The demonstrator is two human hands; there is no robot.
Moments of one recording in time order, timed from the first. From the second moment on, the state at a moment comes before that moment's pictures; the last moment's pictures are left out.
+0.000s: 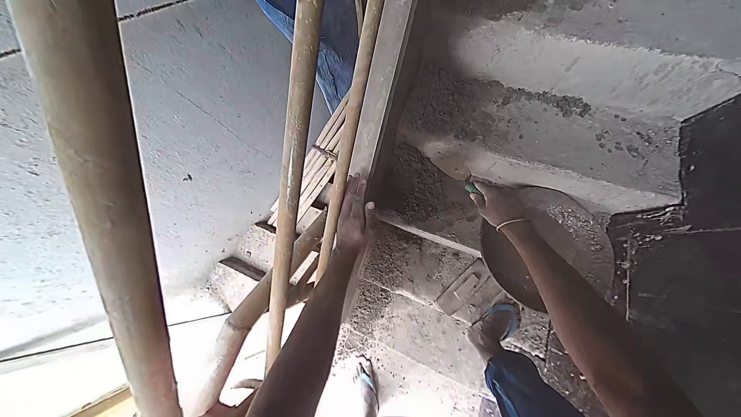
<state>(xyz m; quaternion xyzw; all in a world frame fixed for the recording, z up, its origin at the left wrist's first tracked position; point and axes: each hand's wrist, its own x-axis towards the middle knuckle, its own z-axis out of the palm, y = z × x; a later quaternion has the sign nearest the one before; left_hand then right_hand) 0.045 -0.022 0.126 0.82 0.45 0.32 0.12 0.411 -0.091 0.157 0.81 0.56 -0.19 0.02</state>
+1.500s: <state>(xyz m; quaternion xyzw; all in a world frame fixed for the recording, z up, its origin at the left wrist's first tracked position) 0.036 0.038 0.051 0.71 0.55 0.44 0.01 0.404 0.013 0.106 0.76 0.62 -0.11 0.17</state>
